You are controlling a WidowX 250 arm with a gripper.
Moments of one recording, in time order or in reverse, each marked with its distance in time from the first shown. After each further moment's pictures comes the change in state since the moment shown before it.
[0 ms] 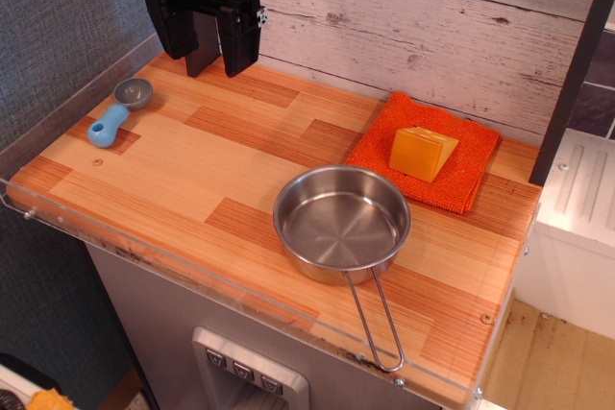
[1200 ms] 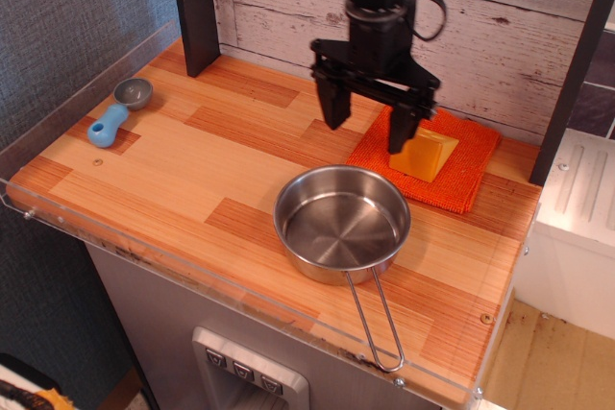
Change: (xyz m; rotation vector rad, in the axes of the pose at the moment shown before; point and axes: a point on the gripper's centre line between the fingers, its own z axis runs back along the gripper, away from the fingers) arm 0.061 -0.105 -0.073 0.057 -0.092 -0.033
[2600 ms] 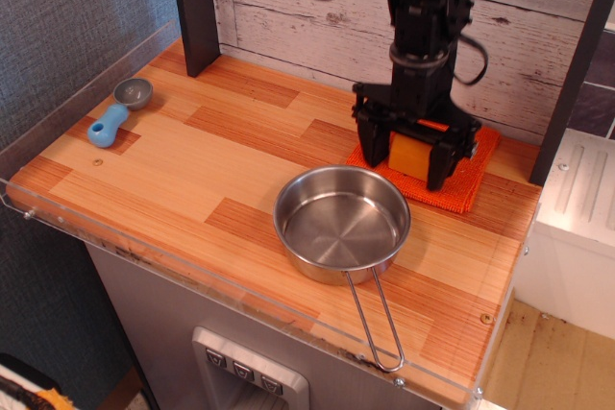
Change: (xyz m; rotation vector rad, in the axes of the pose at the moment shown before) arm 0.007 -0.026 -0.041 -0.043 0.057 0.001
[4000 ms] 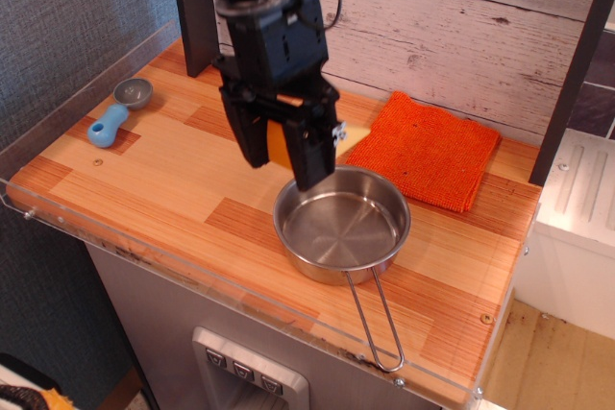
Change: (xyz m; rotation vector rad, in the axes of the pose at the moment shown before) arm -0.113 0.030 0.086 -0.158 0.012 -0.174
